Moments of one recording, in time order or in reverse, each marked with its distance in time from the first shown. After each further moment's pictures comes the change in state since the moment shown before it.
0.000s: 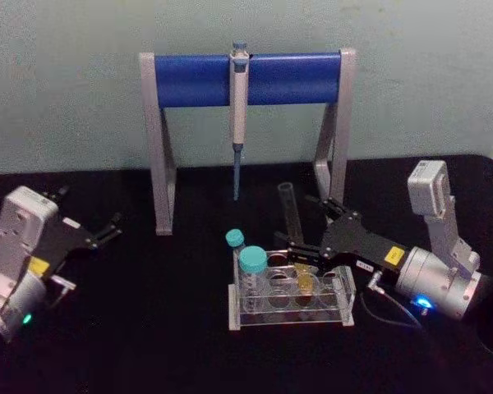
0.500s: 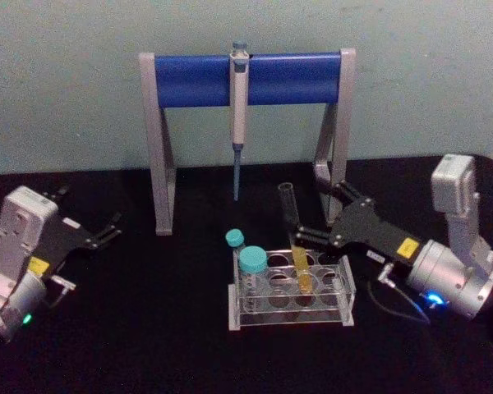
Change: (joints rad) left arm 0.000 0.000 0.000 0.000 0.000 0.000 0.000; right arm -0.050 0.016 0.040 -0.088 -0.002 -0.050 -0.033
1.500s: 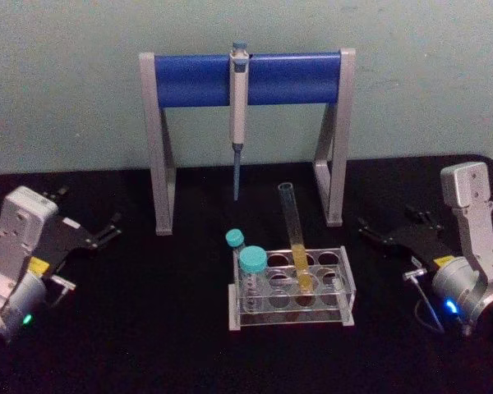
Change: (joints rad) left arm 0.000 0.000 0.000 0.000 0.000 0.000 0.000; right arm -0.125 -0.104 0.163 -0.070 -0.169 0.375 -0.527
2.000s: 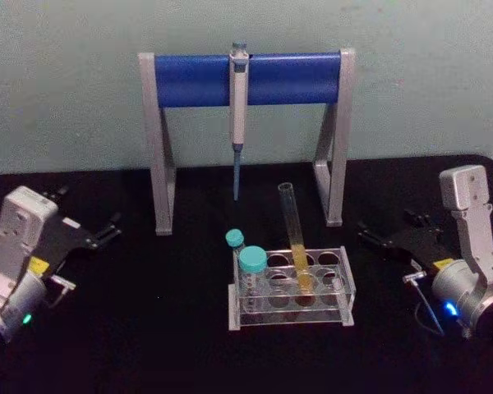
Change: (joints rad) left arm 0.000 0.000 0.000 0.000 0.000 0.000 0.000; right arm -0.001 -0.003 0.004 0.005 -0.002 0.005 0.008
